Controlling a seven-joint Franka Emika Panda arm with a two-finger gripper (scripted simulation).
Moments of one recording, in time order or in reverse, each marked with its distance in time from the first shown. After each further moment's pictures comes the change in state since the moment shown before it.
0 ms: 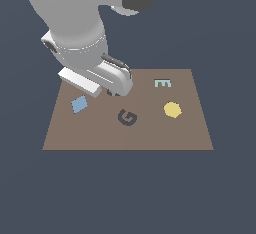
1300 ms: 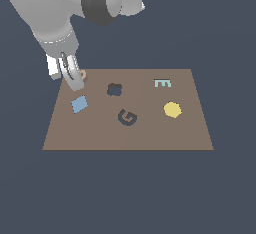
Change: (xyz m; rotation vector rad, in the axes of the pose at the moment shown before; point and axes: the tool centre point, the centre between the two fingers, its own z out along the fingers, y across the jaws) arm -0.020 0.123 0.054 0.010 0.028 0.654
